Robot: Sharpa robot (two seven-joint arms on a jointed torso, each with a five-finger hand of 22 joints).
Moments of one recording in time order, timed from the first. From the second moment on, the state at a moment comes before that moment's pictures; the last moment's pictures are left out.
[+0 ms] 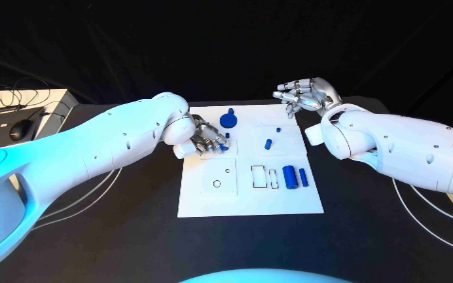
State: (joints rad) left arm 1.27 -0.41 -0.04 1.06 -0.61 0.16 -0.68; left_hand 1.08 -0.07 0.40 0.06 0.44 1.17 0.01 0.26 0.64 1.30 -0.06 0.74 0.71 1.42 -0.10 1.23 1.10 0.10 1.33 -0.10 1.14 1.29; right arm 1.23 -0.82 -0.09 1.34 -0.43 -0.53 0.28; right_hand 1.23 -0.02 -0.08 -0.02 0.31 0.91 0.17 0.16 0.07 0.98 0.08 0.77 0.36 1.34 0.00 0.48 0.57 0.15 1.46 -0.01 0.18 0.90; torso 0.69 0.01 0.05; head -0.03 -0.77
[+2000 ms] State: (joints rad) left arm 1.29 -0.40 -0.02 1.04 -0.90 0.32 -0.64; left_hand 1.09 -0.11 0.38 0.05 0.57 1.21 0.00 0.21 0.72 1.33 -0.06 0.73 0.72 1.43 -0.10 1.26 1.09 0.08 1.33 -0.10 1.16 1.30; right arm 1.23 -0.81 -0.09 1.34 -0.43 -0.53 0.28; right_hand 1.23 -0.02 -0.08 -0.02 0.31 0.91 0.16 0.16 0.07 0.98 0.08 0.77 0.35 1.34 0.00 0.48 0.57 0.15 1.47 -0.01 0.18 0.90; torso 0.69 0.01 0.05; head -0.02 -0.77
